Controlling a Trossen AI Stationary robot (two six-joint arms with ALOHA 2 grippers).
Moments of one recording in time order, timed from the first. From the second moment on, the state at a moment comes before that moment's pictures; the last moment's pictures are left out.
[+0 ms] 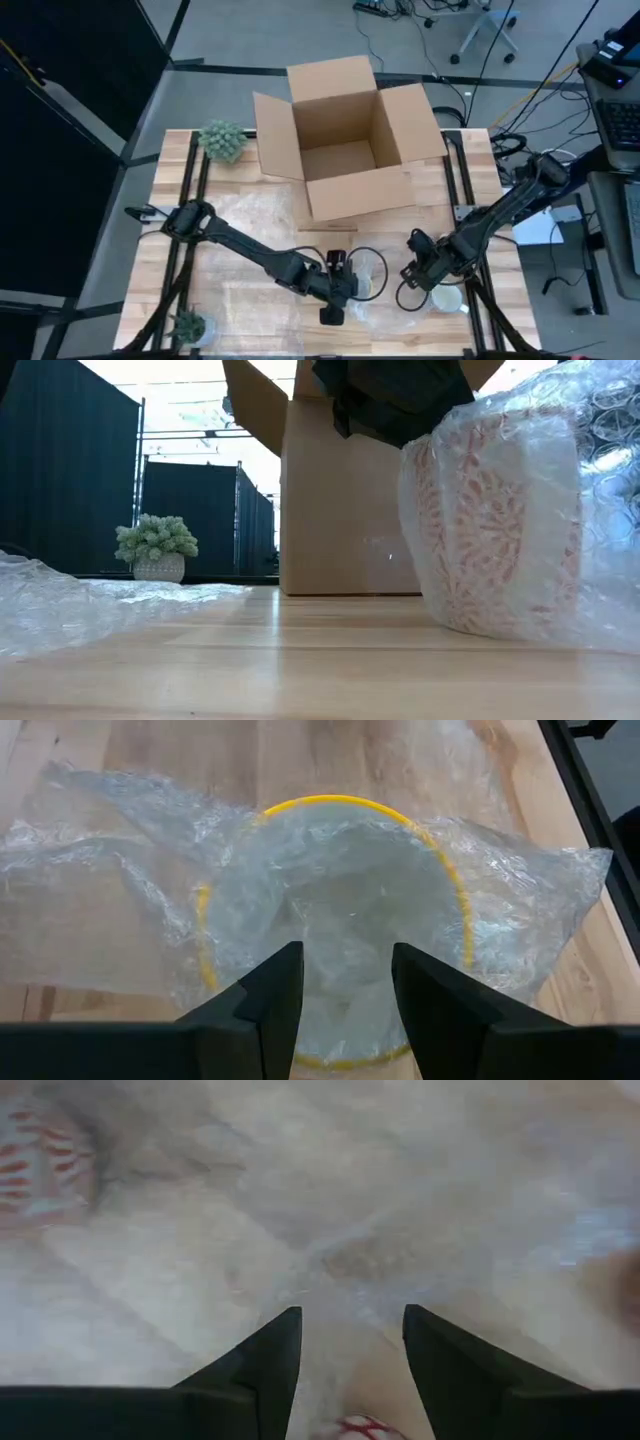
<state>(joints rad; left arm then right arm) -0.41 2.11 1.68 -0.43 -0.24 -0.20 0.66 1.31 0.76 -0.80 0.12 1.61</state>
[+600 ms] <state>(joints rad) -0.41 2.11 1.68 -0.43 -0.24 -0.20 0.65 1.34 0.76 -0.57 0.14 1.44</state>
